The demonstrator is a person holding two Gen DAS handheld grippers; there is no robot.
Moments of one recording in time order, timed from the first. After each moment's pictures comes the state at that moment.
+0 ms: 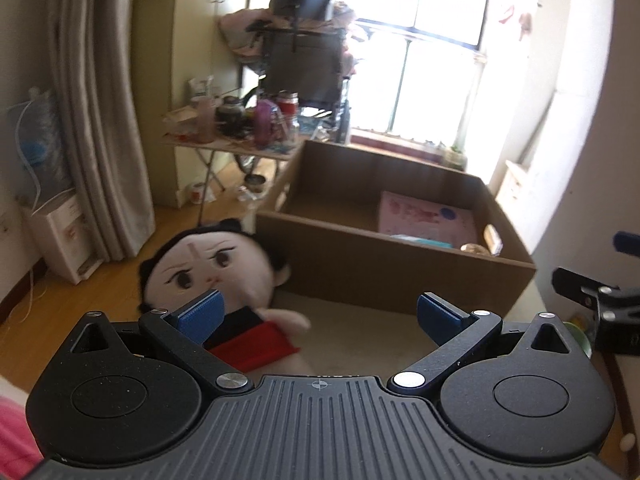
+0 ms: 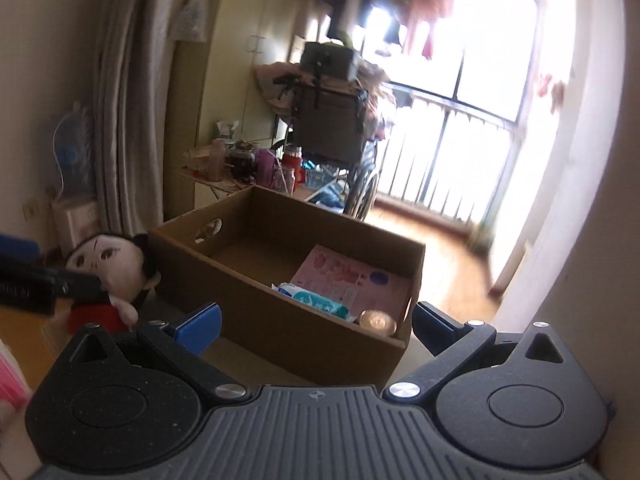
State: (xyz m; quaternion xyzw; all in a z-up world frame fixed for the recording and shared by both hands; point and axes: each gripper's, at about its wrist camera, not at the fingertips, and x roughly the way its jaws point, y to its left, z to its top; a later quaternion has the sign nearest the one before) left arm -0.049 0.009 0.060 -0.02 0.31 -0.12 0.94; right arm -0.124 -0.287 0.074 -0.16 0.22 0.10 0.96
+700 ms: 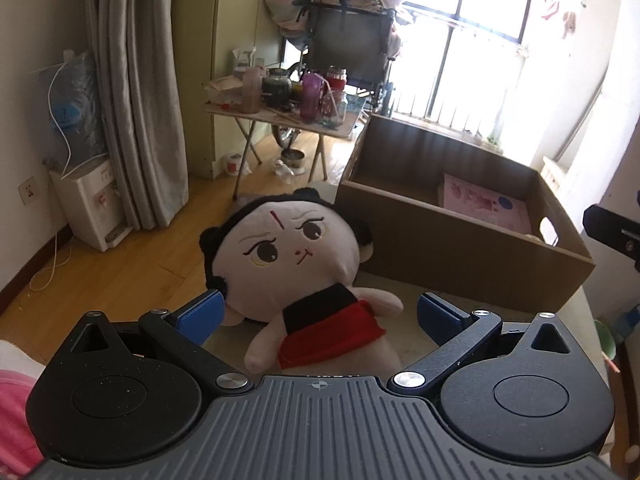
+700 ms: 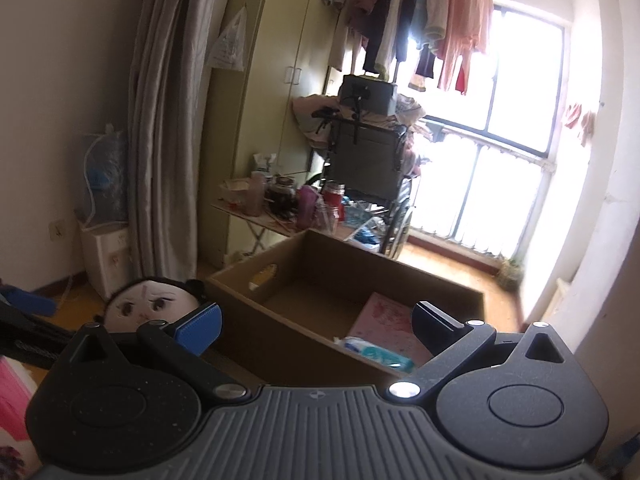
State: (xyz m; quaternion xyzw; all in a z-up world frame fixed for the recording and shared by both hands) left arm -0.028 0.067 0.037 -0.03 0.35 -0.09 0.93; right arm -0.105 -0.224 0.082 -0.12 0.19 0.17 0.96
